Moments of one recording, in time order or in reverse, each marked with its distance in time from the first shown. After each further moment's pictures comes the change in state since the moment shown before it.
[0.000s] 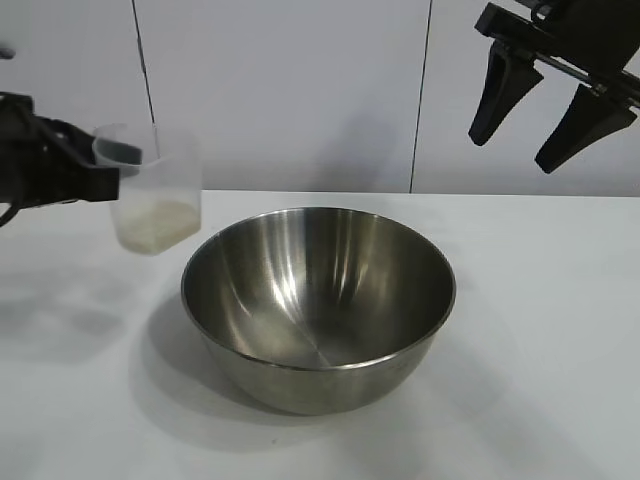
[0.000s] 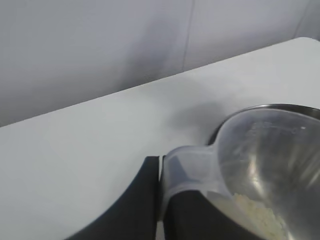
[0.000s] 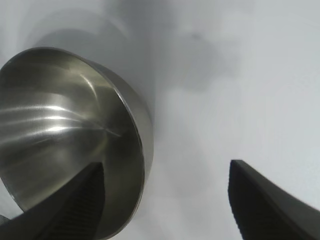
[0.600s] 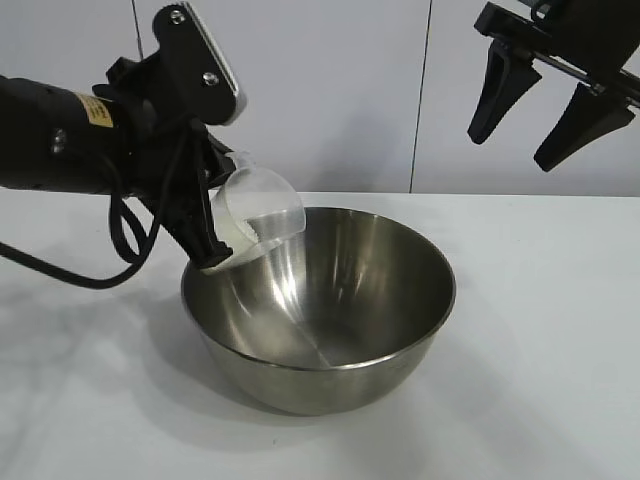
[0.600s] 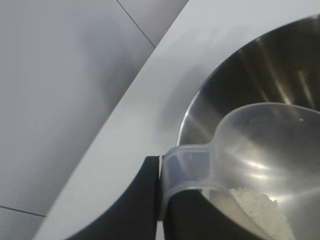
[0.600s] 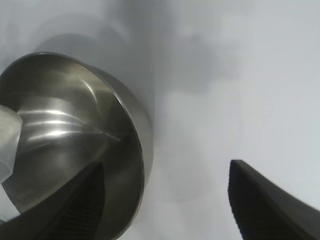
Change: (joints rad) left arm -0.338 0.099 -0.183 -0.860 0.195 1.510; right arm 0.000 0.000 0.000 0.001 -0.018 0.000
